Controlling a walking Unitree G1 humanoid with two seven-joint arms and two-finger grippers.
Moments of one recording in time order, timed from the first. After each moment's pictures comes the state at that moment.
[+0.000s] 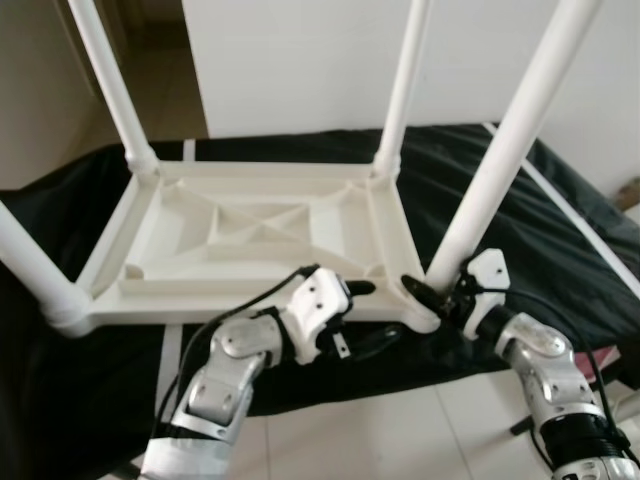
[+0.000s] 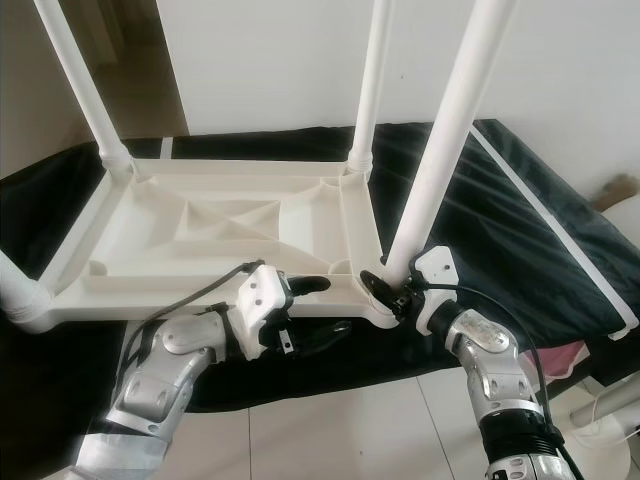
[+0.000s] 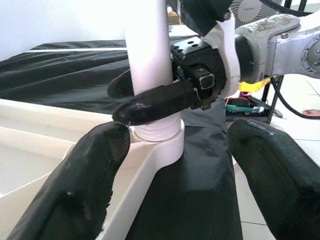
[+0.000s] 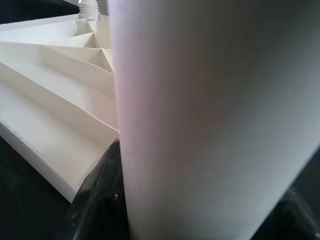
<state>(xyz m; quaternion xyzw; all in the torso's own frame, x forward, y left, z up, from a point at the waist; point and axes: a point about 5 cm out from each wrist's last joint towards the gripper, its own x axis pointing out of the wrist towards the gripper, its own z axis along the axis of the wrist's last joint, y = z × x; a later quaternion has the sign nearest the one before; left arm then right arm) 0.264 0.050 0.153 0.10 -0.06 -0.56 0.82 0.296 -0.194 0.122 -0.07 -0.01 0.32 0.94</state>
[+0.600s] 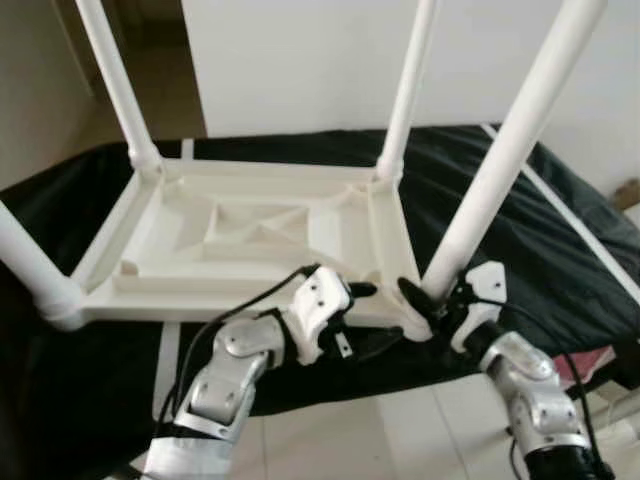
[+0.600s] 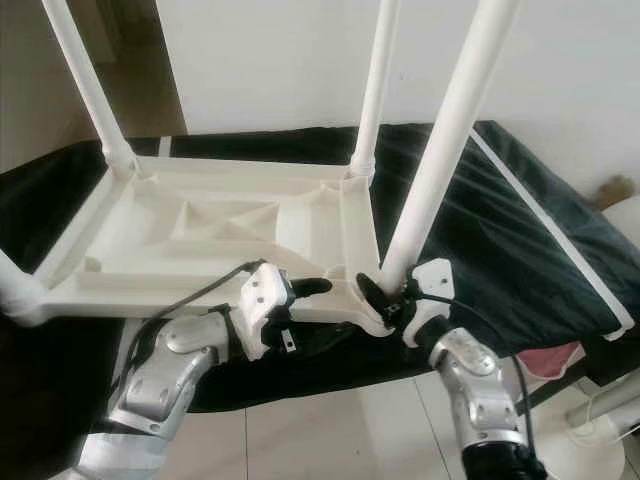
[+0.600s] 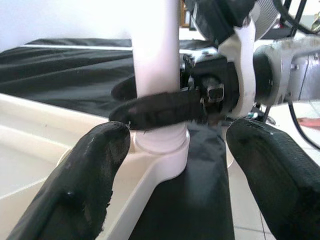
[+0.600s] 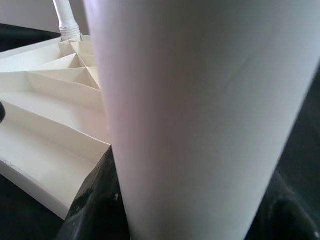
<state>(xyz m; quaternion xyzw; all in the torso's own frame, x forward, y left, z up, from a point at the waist) 0.265 0.047 0.152 0.08 -0.05 -0.56 0.82 0.279 -0.173 0.115 0.03 -0.01 0.24 0.97</state>
